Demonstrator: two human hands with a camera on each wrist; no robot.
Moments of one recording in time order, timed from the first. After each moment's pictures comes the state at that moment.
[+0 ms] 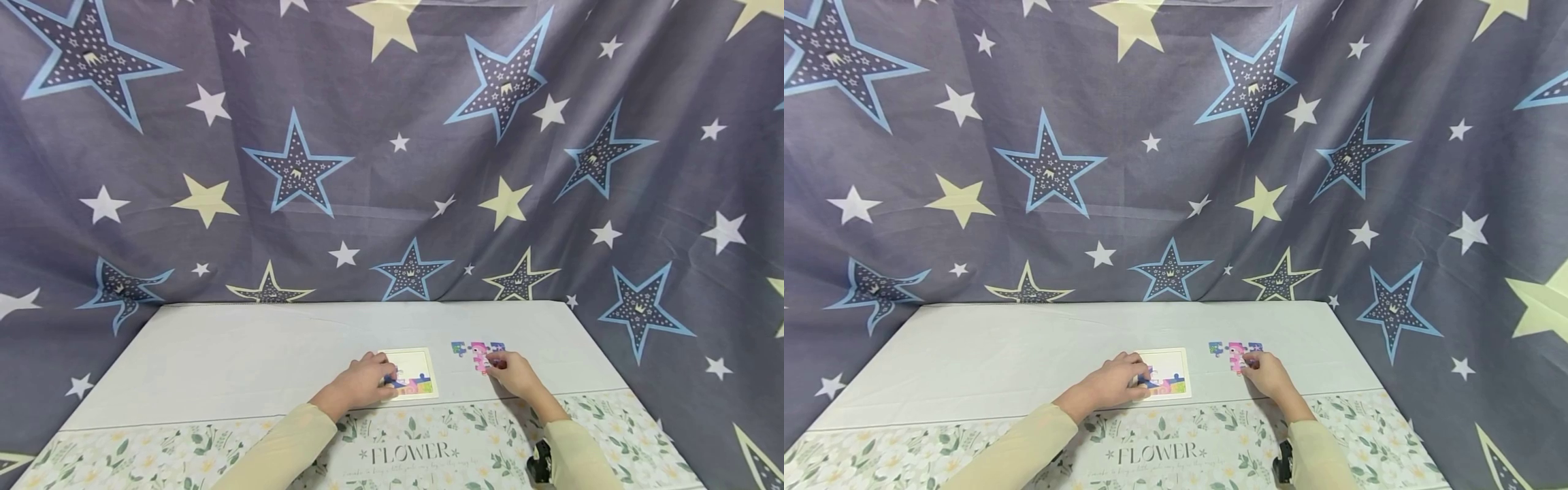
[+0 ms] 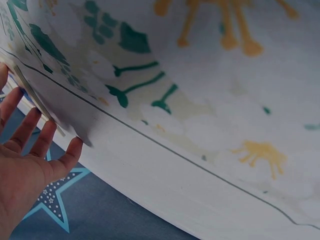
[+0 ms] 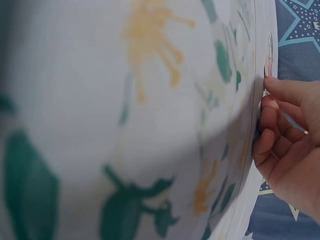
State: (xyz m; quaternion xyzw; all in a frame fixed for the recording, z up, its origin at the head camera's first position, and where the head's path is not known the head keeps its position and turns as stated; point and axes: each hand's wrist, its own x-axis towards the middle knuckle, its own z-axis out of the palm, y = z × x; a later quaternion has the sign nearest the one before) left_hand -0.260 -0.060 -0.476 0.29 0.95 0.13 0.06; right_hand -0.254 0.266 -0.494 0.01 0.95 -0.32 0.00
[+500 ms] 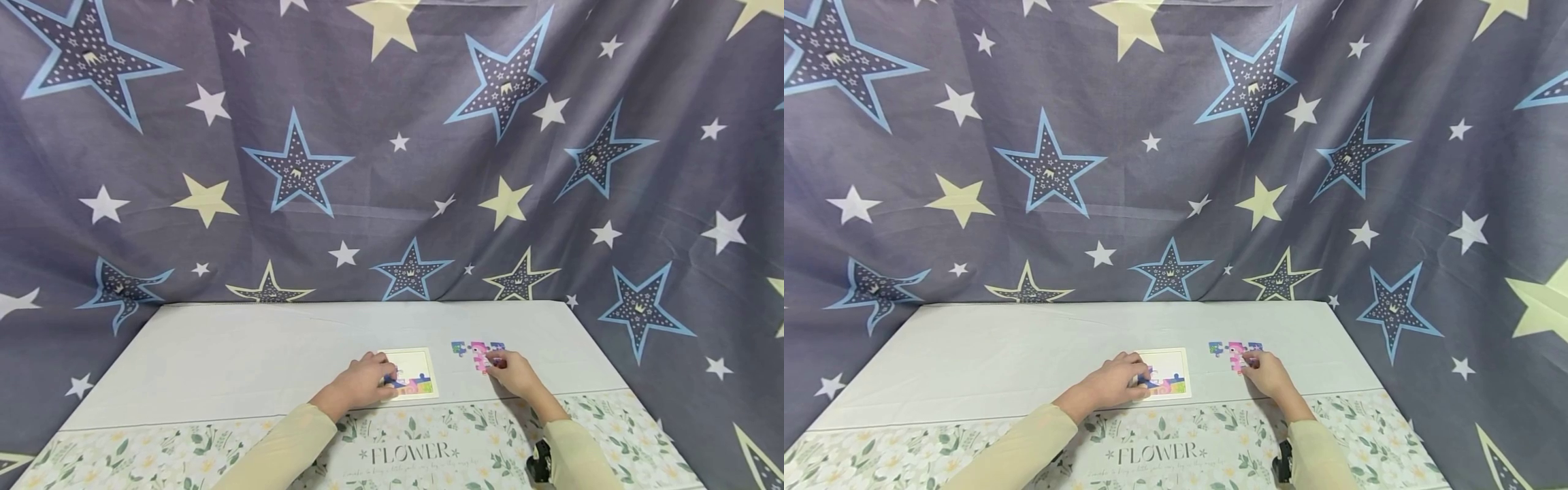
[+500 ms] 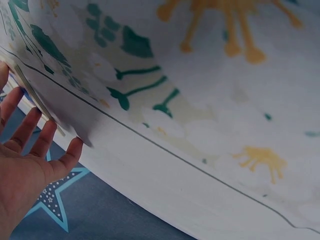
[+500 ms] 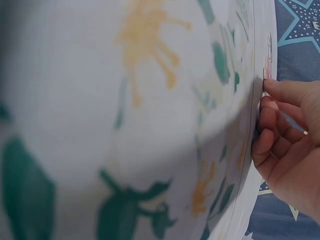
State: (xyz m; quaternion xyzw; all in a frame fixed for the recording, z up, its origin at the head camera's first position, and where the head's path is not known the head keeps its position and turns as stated) left_hand -0.260 -0.059 -0.476 0.29 0.95 0.13 0.06; right_hand -0.254 0.266 -0.494 0.02 0.94 -0.33 0.01
